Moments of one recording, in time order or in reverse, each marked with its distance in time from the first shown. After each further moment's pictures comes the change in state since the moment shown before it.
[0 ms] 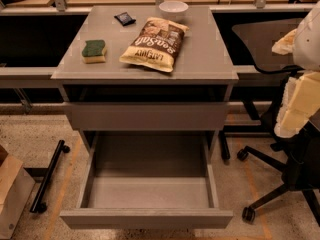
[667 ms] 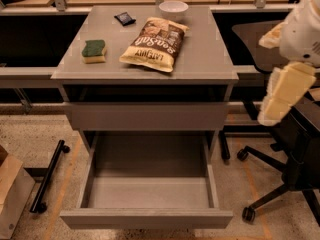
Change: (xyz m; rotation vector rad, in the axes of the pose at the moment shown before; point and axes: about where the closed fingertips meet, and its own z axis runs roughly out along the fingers) arm -0.023 -0.016 0.007 -0.003 -0.076 -0.001
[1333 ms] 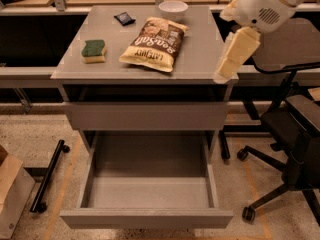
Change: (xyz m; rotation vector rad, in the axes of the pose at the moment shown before) arm -0.087 -0.074 0.024 0.011 -0.216 -0.037
